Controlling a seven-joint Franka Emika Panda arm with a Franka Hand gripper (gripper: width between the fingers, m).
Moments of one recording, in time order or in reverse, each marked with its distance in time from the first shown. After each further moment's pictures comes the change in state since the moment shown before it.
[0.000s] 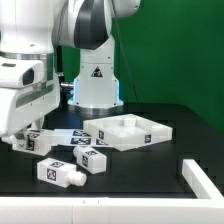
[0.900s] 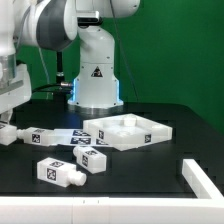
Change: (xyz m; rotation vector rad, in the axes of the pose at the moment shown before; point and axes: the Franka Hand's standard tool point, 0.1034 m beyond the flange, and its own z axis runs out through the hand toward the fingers) arm -0.113 -0.049 0.030 0.080 -0.035 0.113
